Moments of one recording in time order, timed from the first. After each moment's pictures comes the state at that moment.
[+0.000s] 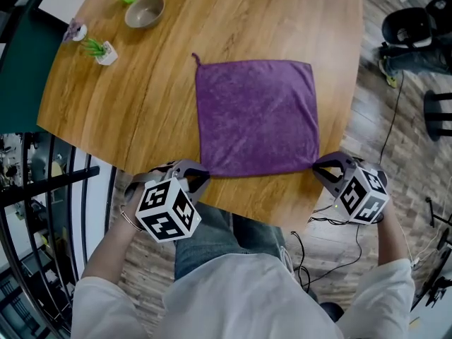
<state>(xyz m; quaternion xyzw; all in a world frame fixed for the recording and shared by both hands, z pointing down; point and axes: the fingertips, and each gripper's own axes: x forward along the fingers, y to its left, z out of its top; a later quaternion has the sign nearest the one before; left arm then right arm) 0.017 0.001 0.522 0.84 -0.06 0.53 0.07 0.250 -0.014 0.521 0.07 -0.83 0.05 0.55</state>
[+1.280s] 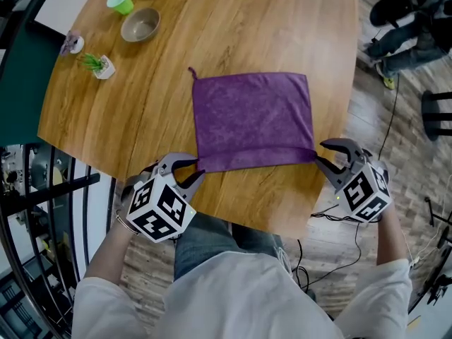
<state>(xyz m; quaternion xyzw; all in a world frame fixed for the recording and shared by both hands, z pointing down) 0.008 -0.056 0.500 0.85 -0.15 0.50 0.10 0.256 -0.084 0.491 0.18 -0.84 0.02 0.51</state>
